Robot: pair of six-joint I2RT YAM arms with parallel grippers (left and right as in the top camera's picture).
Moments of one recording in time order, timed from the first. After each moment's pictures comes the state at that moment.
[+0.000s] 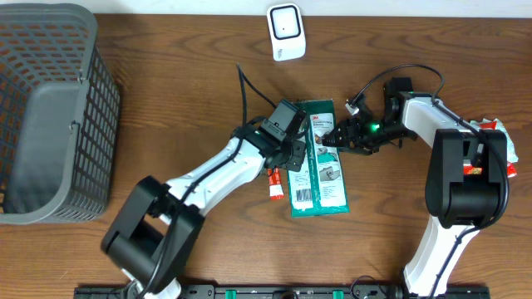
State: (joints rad) left arm -0.67 1.84 1.18 -0.48 0.14 -0.39; right arm 0.01 2.10 1.30 -0.80 -0.82 -0.06
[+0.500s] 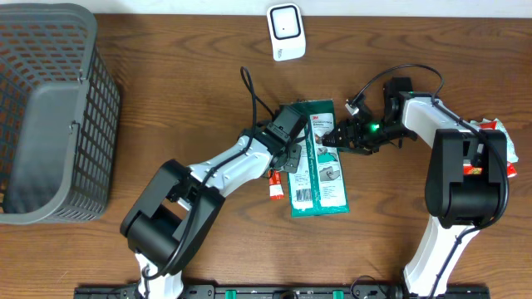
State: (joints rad) left arm -0.67 1.94 1.18 -0.45 0.02 -0.44; right arm 0.01 2.10 1.30 -0.80 -0.81 -0.06
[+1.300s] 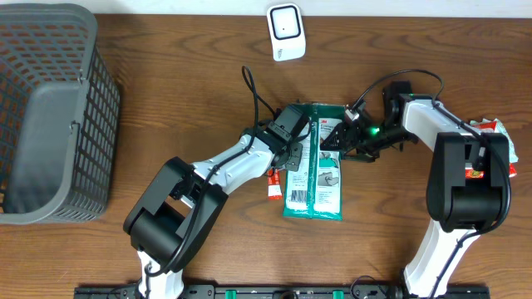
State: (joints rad) left arm -0.67 1.97 1.19 -0.43 0.02 -0.44; right arm 0.01 2.07 1.27 -0.85 -0.80 -0.02
